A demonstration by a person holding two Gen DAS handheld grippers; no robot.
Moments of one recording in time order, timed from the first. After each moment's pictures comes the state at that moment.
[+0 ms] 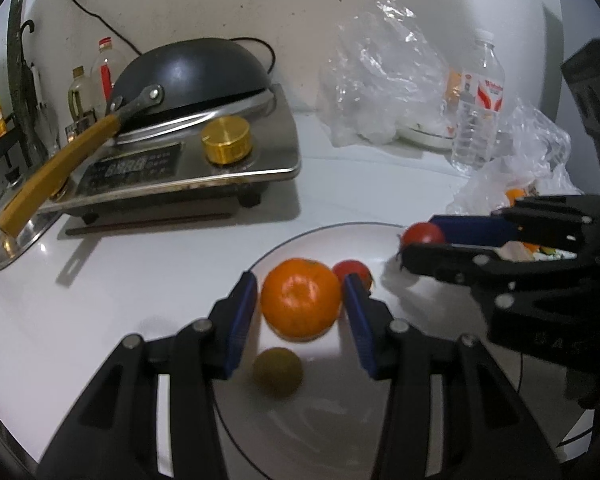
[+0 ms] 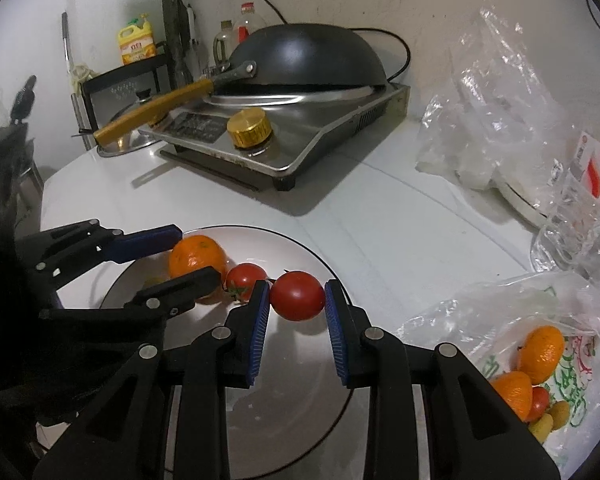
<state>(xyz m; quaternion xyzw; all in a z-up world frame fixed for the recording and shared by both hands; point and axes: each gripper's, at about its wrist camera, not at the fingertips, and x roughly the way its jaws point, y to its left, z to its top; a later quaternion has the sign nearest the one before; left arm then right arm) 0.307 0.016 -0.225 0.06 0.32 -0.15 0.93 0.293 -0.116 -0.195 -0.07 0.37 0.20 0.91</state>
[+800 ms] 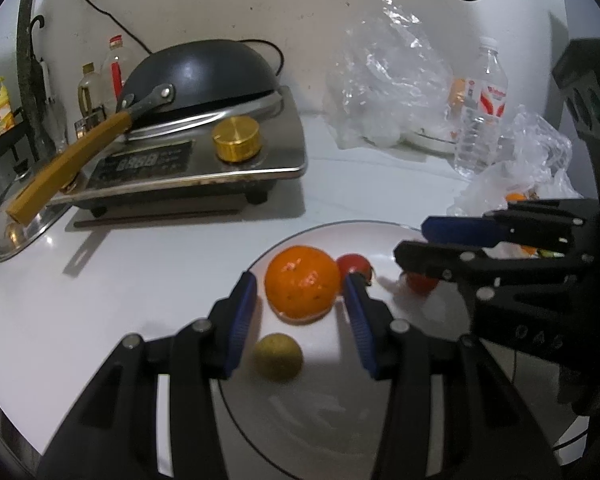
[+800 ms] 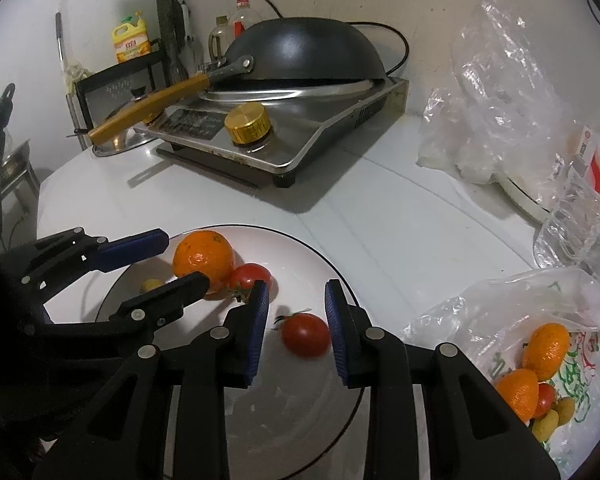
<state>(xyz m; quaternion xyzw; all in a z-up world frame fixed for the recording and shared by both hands) 0.297 0.020 -0.222 0.05 0.32 -0.14 0.94 0.291 -0.114 -0.191 -0.06 0.37 0.19 0.91</state>
